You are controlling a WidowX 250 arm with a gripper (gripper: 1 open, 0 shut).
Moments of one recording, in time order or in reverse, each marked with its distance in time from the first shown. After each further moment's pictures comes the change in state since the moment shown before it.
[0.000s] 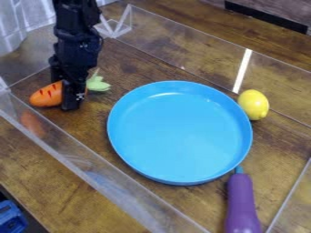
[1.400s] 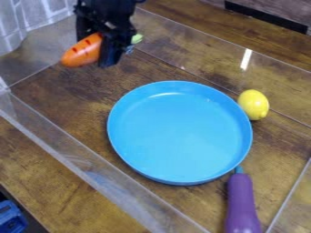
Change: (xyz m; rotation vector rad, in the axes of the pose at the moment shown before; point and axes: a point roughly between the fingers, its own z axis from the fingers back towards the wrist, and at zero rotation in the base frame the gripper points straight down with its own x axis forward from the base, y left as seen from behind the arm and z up) arm 0.031 -0.031 0.091 0.080 -0.009 0.286
